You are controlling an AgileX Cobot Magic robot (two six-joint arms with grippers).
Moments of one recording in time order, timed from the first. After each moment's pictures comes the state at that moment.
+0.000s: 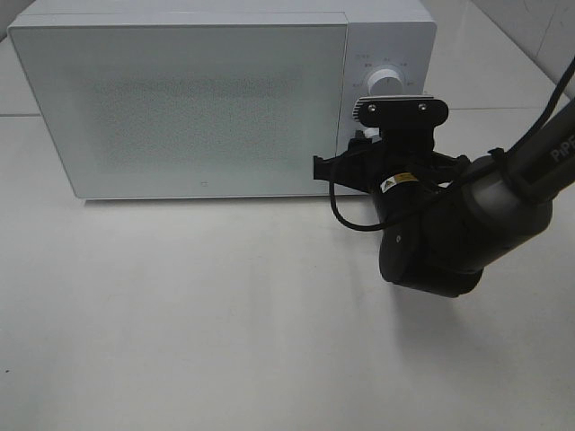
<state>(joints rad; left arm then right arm) 0.07 0.00 -0.50 -0.09 1.05 0.08 0.65 2.08 -0.80 0.76 -1.21 -0.28</state>
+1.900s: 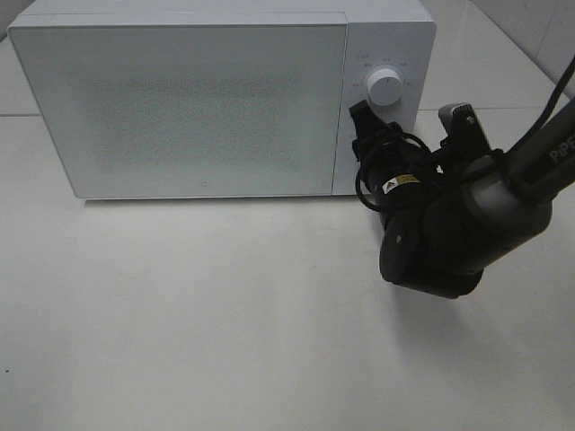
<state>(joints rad) 0.07 0.00 -0.50 -0.09 1.05 0.08 0.65 2.09 -0.80 0.78 -1.21 0.73</state>
